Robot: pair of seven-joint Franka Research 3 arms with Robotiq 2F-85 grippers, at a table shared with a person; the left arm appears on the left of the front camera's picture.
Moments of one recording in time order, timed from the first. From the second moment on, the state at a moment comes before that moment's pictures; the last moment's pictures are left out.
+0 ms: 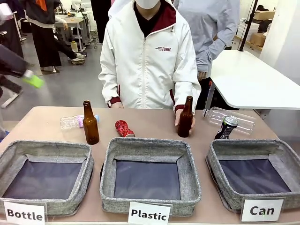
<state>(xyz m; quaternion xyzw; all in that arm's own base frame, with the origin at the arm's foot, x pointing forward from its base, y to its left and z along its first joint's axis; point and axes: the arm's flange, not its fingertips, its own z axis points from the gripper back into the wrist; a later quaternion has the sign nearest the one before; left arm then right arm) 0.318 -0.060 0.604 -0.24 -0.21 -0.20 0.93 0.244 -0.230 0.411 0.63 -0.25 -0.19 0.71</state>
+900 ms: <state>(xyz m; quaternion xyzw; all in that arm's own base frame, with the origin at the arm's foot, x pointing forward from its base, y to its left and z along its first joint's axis) 0.336 -0.180 0.583 -0.12 -0.26 -0.19 0.94 0.244 -0.230 0.410 0.63 -0.24 -0.19 0.71</state>
